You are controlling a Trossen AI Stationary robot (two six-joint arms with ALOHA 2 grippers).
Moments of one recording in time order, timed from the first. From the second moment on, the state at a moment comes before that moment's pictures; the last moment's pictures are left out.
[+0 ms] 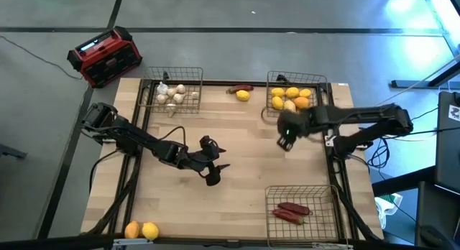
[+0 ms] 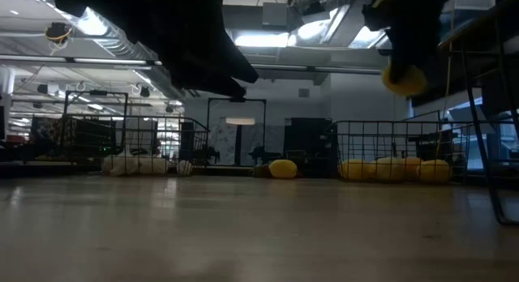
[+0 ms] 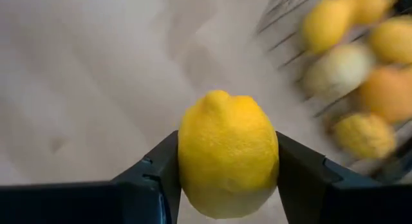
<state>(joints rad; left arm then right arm) -0.31 1.58 0.81 0.18 -0.53 -0.39 0.02 1.30 1.19 -1.21 0.25 0.64</state>
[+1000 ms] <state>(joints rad) -0.30 1.58 0.81 0.18 -0.53 -0.40 -0.81 1.39 1.18 -0.98 0.08 0.12</state>
